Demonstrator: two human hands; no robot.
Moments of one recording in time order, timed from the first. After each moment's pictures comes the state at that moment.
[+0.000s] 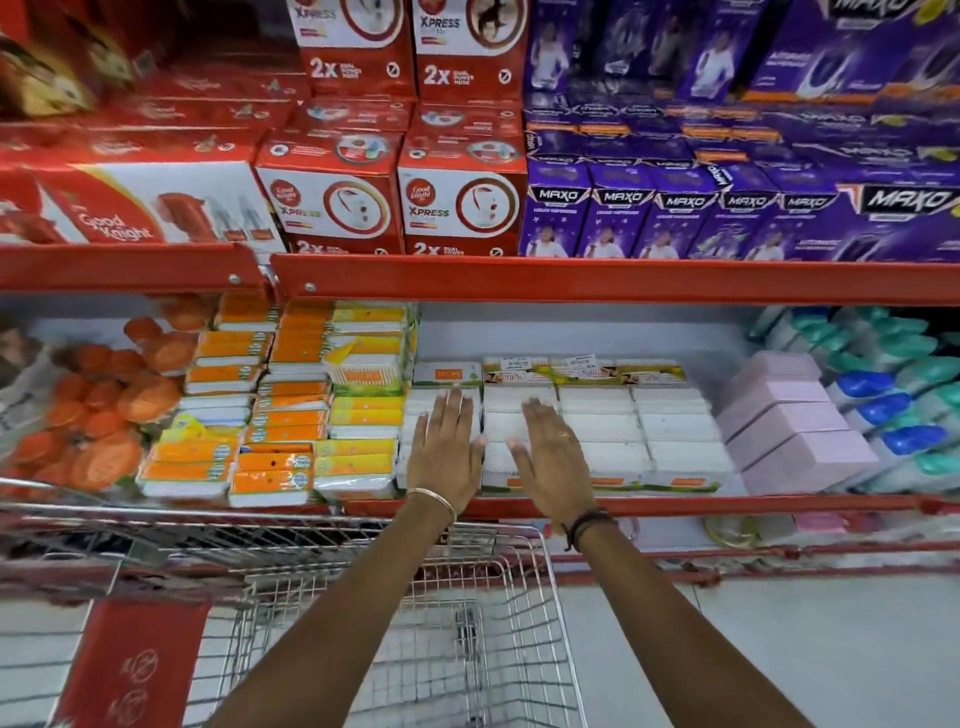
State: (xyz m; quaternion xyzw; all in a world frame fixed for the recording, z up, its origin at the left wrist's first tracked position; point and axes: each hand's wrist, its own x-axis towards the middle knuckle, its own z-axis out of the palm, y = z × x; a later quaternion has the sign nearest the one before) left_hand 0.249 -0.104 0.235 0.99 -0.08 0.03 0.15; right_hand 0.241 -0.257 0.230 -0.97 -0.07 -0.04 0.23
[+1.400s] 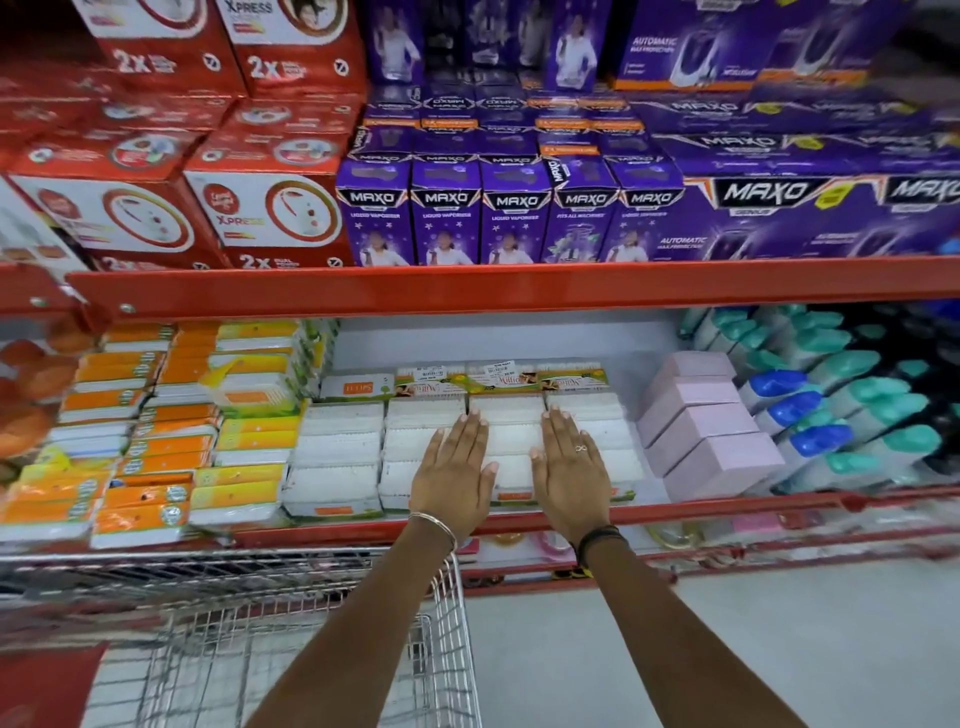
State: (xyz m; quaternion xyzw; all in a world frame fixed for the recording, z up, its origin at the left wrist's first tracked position) left_hand 0.256 -0.229 0.207 0.98 -0.17 -0.02 0.10; right_hand 0.247 -0.394 0.205 -0.99 0.01 -0.06 0.13
